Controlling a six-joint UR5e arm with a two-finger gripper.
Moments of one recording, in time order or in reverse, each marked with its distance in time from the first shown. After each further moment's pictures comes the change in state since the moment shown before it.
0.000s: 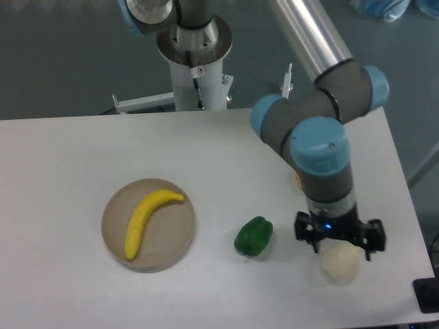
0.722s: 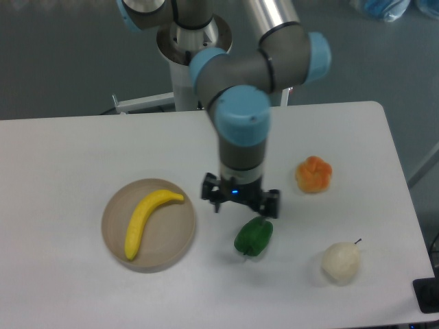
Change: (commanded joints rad) arm -0.198 0.066 -0.184 -0.129 -0.137 -0.146
